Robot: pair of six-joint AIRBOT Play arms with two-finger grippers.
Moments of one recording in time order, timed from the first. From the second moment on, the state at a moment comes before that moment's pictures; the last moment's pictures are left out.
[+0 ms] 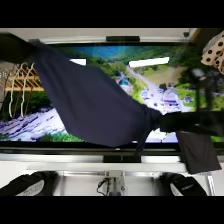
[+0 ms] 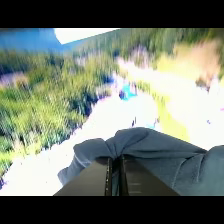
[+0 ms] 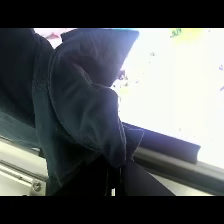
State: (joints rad) left arm -0.19 -1.15 1.80 1.24 -1.33 -1.47; right arm 0.27 -0.72 1.08 -1.33 1.46 1.66
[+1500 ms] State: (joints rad) left arm -0.06 -1.36 0.79 1.03 -1.13 -1.54; right arm 0.27 -1.01 0.67 -1.21 0.94 1.82
